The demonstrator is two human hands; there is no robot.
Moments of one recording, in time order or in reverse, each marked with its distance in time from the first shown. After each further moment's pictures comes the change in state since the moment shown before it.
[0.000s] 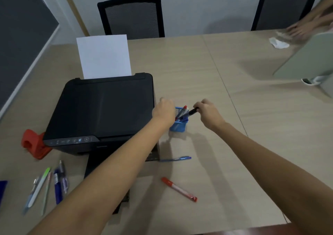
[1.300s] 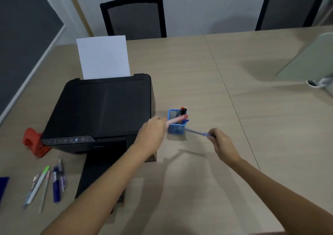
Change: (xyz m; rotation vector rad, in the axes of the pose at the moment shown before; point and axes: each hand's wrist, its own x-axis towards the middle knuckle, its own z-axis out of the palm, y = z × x) left_hand -0.039 -0.037 0.042 -0.047 0.148 0.212; right_hand -0.097 0.065 0.026 0.238 0.012 0.088
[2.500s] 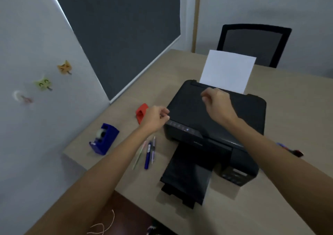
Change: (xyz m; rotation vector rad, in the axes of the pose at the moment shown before) left_hand -0.138 -0.265 -0.108 -0.484 0.343 -0.608; right_hand 0.098 -0.393 0.109 0.027 -0.031 -0.620
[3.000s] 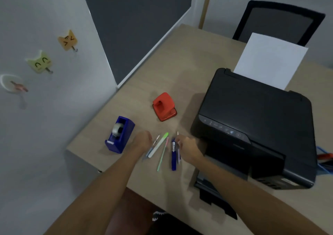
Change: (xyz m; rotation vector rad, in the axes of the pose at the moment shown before) left_hand 0.020 -0.245 -0.014 0.195 -0.292 -0.364; right_hand -0.061 -0.098 0.256 0.029 -0.647 0.382
